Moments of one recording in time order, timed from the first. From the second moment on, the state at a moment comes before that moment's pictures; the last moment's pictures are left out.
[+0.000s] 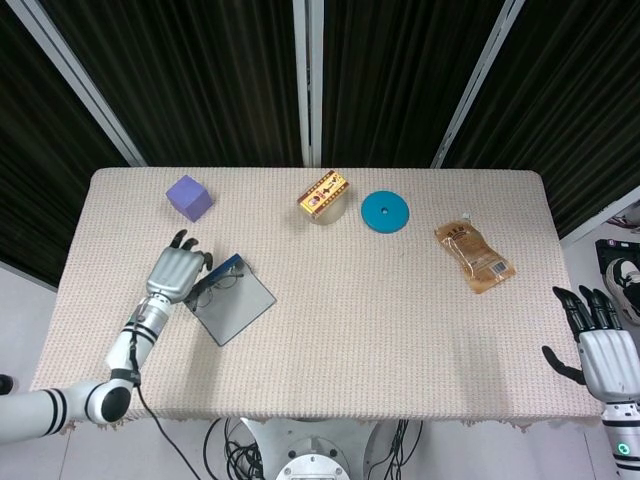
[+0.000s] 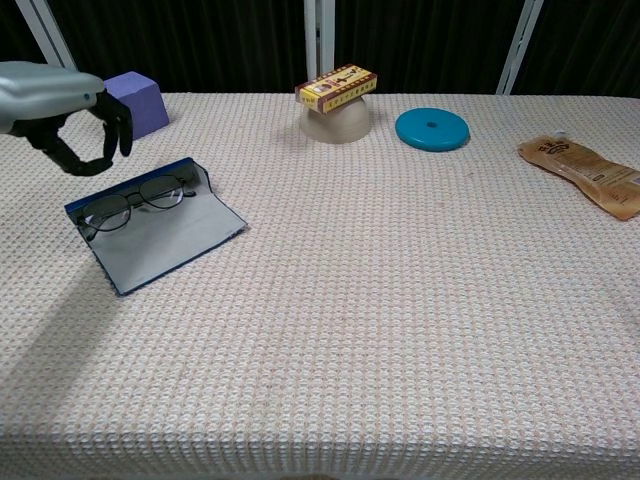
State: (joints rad) left arm -0.81 -1.38 -0.05 -1.54 0.89 1.01 0.44; right arm 0.06 -1.14 0.04 -1.48 -1.58 1.53 0.08
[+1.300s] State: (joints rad) left arm -0.91 -1.48 -0.10 -1.53 0.85 0.86 0.49; right arm 0.08 -1.15 0.04 -1.47 -1.57 1.51 0.10
